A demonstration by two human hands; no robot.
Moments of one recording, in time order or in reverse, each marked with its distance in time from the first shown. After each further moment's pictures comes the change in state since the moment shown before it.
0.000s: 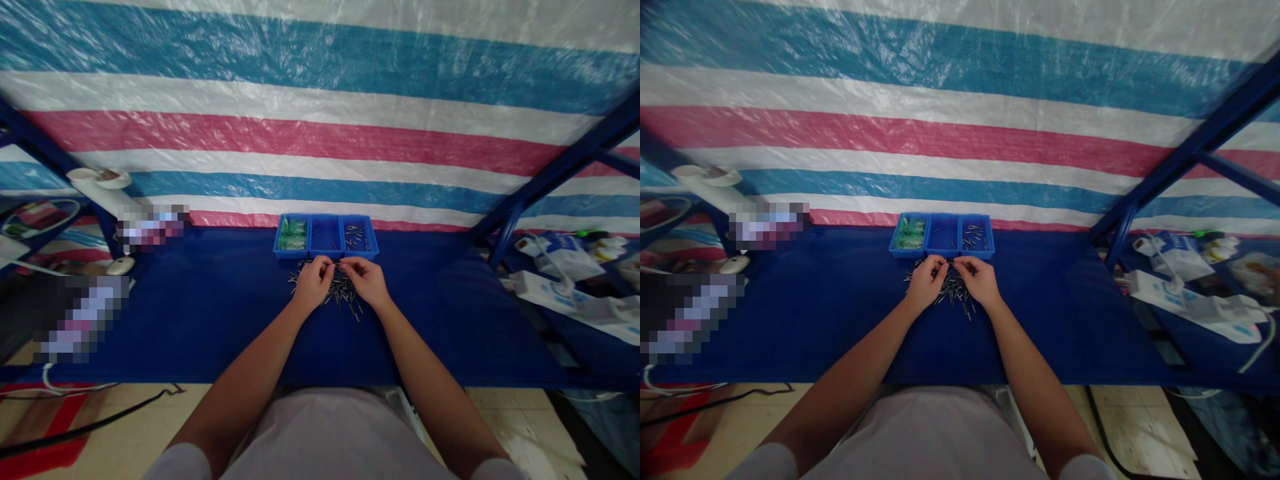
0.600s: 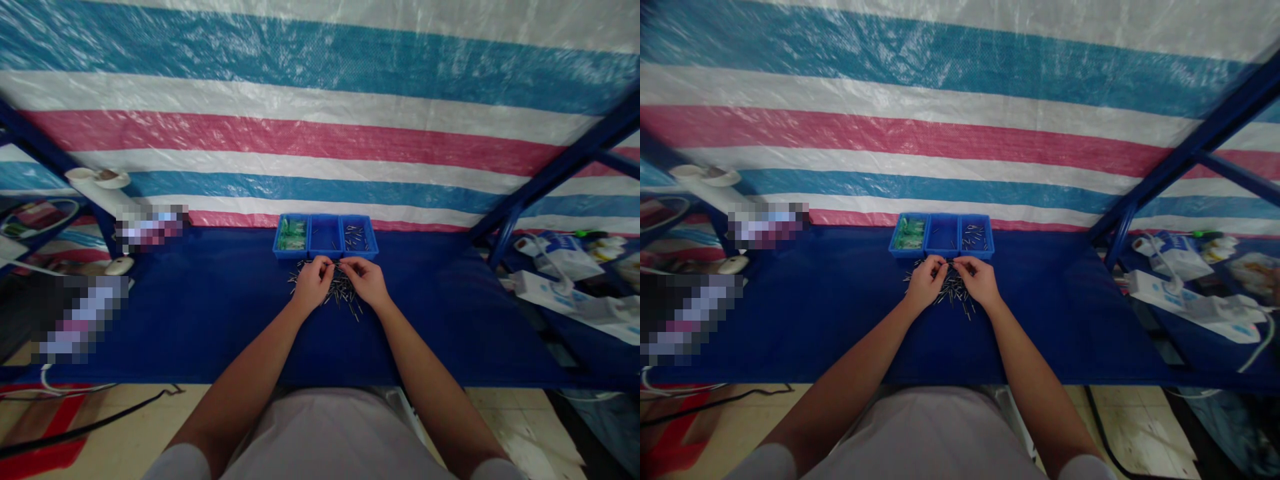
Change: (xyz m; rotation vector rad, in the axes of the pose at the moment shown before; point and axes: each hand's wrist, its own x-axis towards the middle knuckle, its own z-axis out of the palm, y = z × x) left_hand 0.001 0.000 0.000 -0.010 -0.011 -0.010; right_hand 0.000 0.001 0.000 0.001 -0.017 -0.016
